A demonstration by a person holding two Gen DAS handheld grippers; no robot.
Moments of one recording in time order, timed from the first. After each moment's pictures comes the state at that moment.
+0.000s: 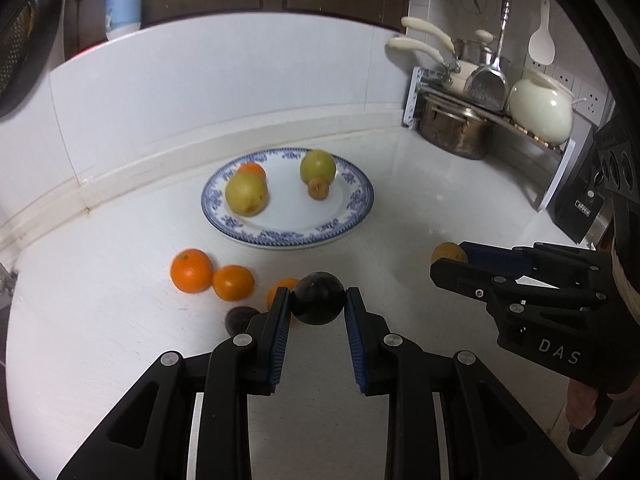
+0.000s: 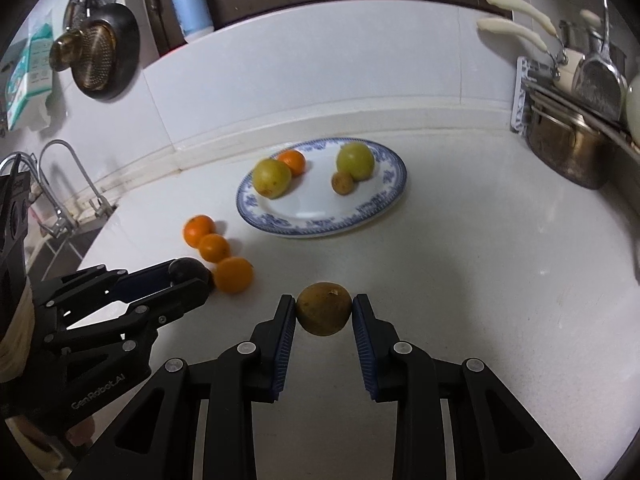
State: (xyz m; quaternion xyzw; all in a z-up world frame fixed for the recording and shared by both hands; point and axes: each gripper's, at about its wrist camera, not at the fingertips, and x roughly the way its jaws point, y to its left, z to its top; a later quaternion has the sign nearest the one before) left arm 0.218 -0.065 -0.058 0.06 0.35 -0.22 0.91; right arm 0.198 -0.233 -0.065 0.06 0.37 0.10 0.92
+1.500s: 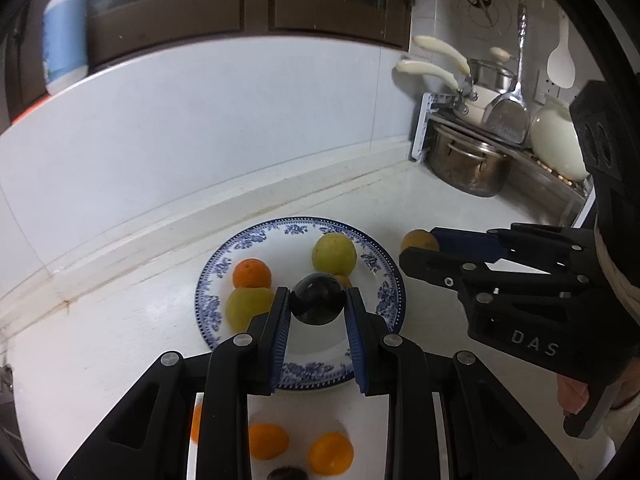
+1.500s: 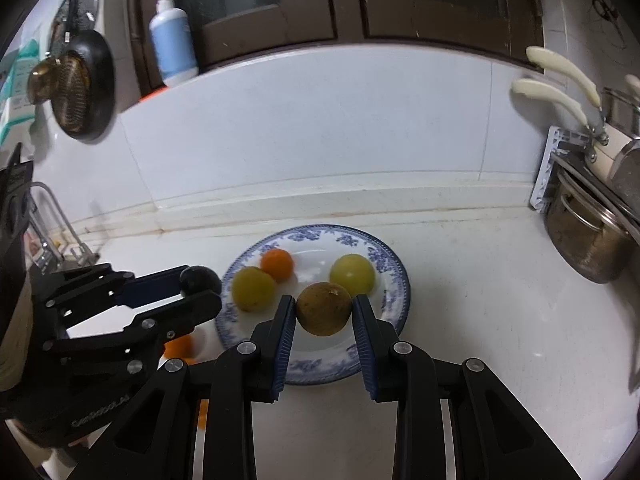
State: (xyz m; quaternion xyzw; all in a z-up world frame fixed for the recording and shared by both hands) left arm 0.330 -0.101 -0.028 0.08 0.33 -0.24 0.91; right arm 0.319 -0.241 -0.018 0.03 0.33 0.10 0.94
